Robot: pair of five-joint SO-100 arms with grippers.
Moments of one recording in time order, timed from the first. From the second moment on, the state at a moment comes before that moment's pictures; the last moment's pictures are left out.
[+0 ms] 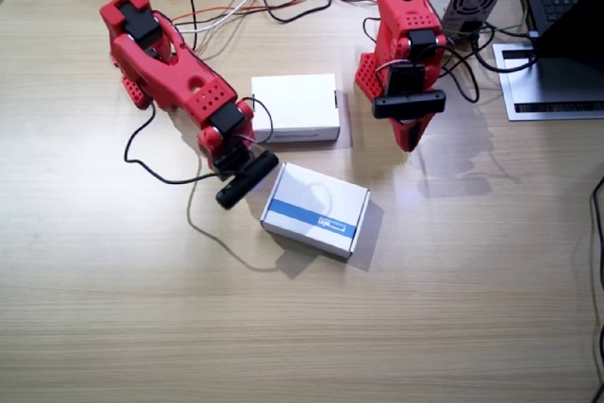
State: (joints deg) arm 0 1.1 185.7 175.1 63.5 58.3; arm 1 -45.1 71.1 77.2 102.0 -118.3
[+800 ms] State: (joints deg) arm 0 1.1 185.7 175.1 63.7 58.4; arm 1 -51.6 57.6 24.5 105.1 -112.3
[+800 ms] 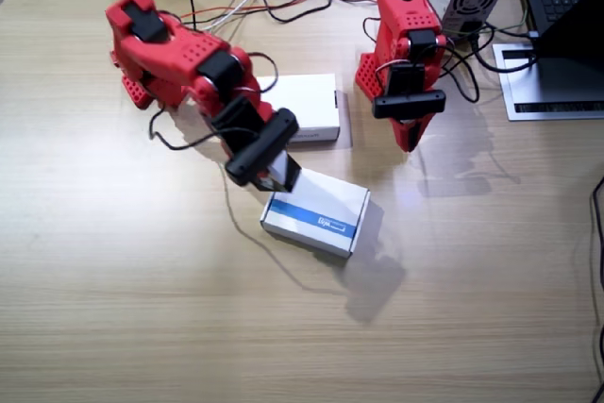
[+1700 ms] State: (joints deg) arm 0 14.5 167.3 134.8 77.6 40.9; arm 1 -40.8 73.5 27.5 105.8 -79.1
